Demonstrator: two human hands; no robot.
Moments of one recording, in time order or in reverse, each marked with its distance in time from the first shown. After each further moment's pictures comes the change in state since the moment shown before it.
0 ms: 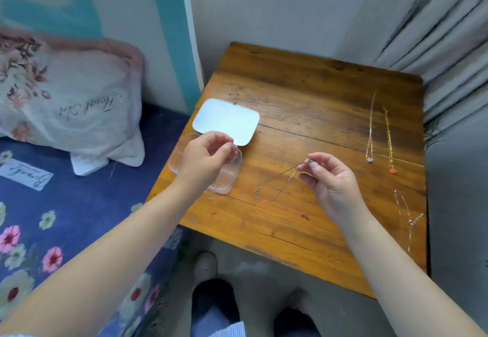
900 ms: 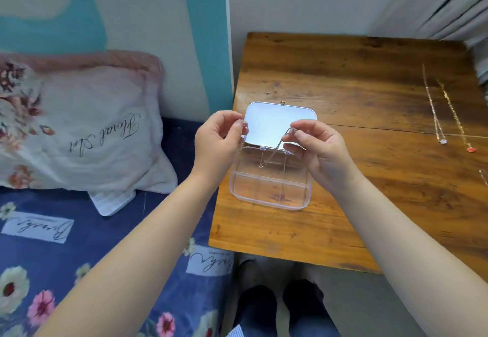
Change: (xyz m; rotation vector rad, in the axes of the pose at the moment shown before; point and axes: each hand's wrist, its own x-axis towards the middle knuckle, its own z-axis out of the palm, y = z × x) left_hand 0.110 -0.060 -0.126 -0.080 -0.026 0.155; right_hand 0.099 0.063 0.177 0.025 -0.013 -0.088
